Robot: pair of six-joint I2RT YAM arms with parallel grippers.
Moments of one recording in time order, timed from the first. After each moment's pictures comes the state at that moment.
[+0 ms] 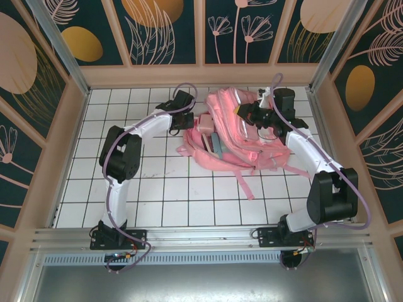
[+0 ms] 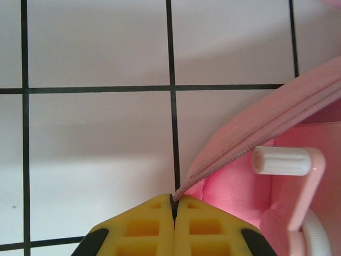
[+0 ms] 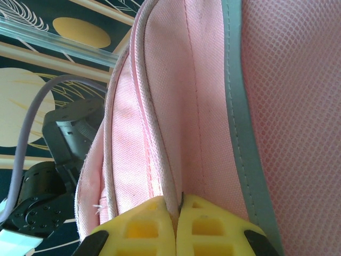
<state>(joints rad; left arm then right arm) -0.49 2.14 1.68 -0.55 -0.09 -0.49 0.19 1.47 1.11 -0.14 -0.72 0.78</state>
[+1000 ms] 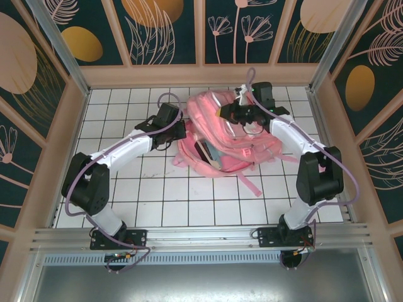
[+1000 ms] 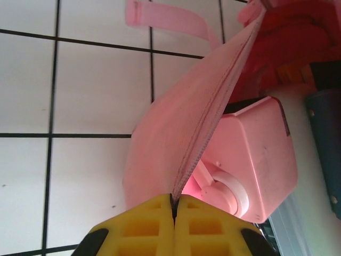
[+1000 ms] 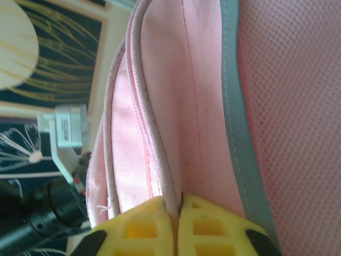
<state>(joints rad) -0.54 1.67 1.20 -0.37 -0.08 -0.63 0.32 1.68 1.32 -0.31 -0.78 0.61</state>
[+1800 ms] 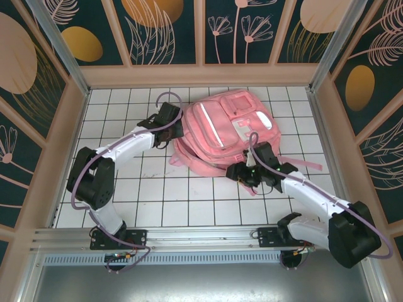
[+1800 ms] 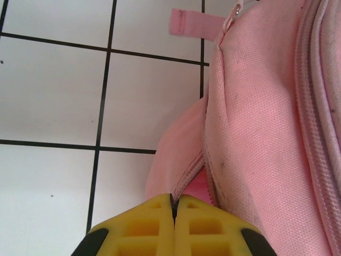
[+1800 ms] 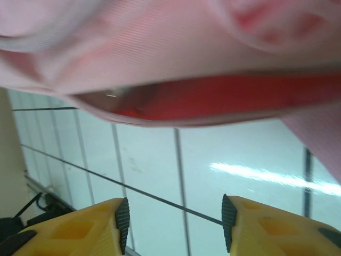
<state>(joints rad) -0.51 1.73 1.24 -0.40 -0.19 -0.60 0.52 1.11 0.55 -0.39 -0.44 0.81</state>
